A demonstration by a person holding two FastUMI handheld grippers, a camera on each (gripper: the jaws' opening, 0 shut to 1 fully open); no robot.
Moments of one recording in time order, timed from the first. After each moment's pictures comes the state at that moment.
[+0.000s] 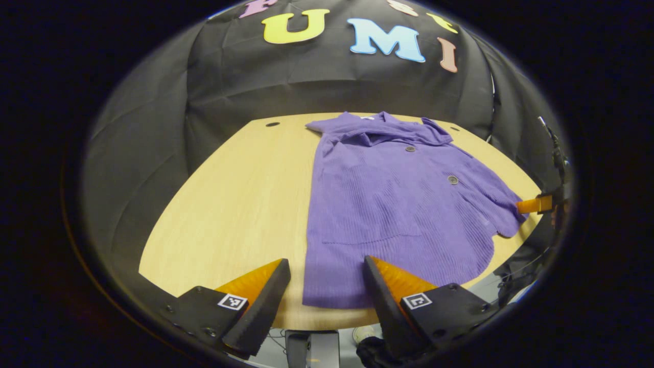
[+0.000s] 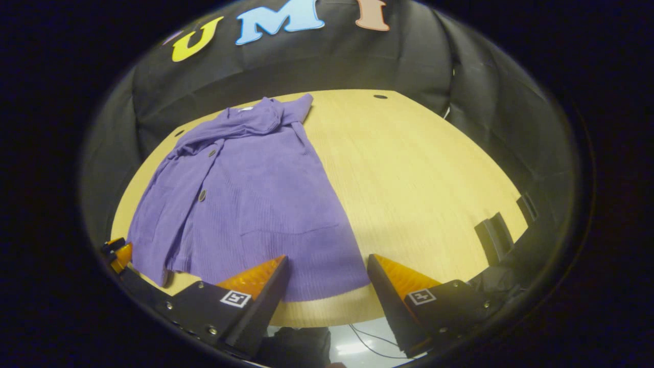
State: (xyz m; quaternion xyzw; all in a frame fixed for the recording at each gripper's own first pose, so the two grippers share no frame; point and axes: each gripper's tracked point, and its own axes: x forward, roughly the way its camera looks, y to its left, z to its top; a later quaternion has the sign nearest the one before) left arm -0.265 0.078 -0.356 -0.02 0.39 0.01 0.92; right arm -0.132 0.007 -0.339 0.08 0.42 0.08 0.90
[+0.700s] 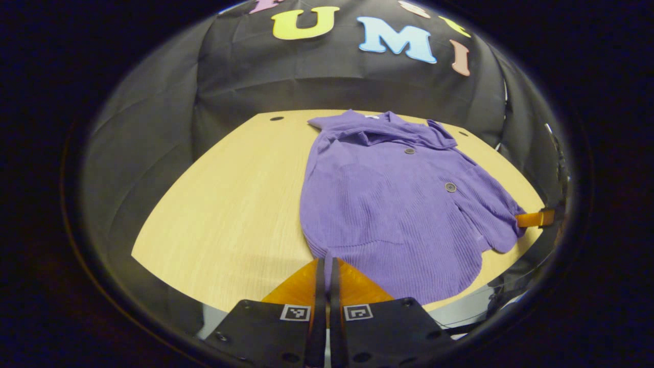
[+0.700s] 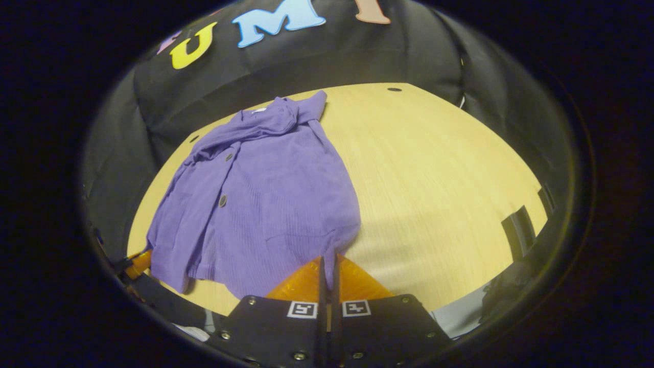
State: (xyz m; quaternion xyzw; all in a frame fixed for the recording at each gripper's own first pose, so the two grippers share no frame) left arm -0.261 0.054 -0.356 -0.06 0.40 0.06 0.91; right arm -0.127 0.033 -0.336 0.16 0.42 0.13 0.88
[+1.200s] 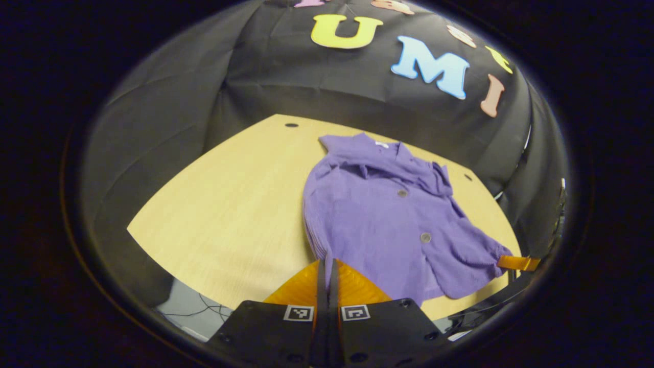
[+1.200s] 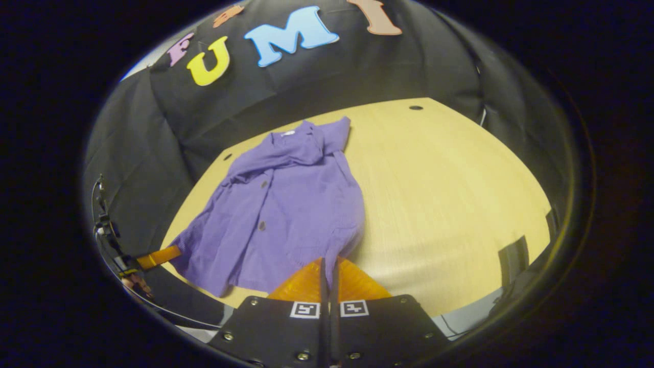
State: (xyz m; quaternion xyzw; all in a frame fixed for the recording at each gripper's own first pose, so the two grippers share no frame) left arm -0.220 0.031 -0.259 -0.17 0.35 0.10 0.92; right arm -0.106 0.019 -0.253 0.17 0.35 0.23 0.89
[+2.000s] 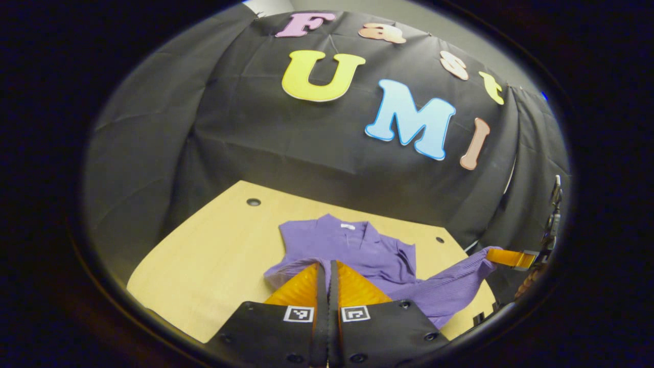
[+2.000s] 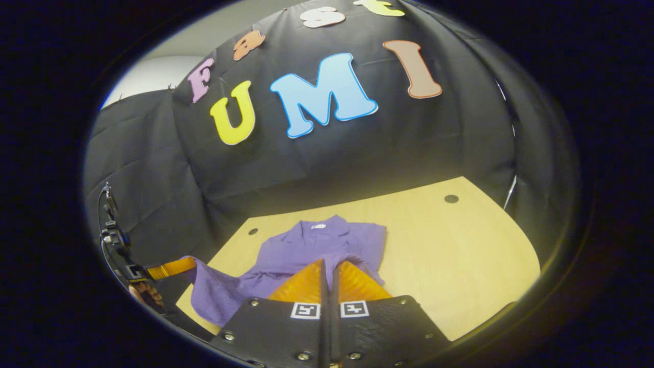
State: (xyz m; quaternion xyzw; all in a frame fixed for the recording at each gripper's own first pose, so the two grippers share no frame) left arm -0.020 0.049 -0.118 -0.17 0.21 0.03 0.96; right arm 0.049 0.036 -0.089 0.20 0.19 0.23 0.93
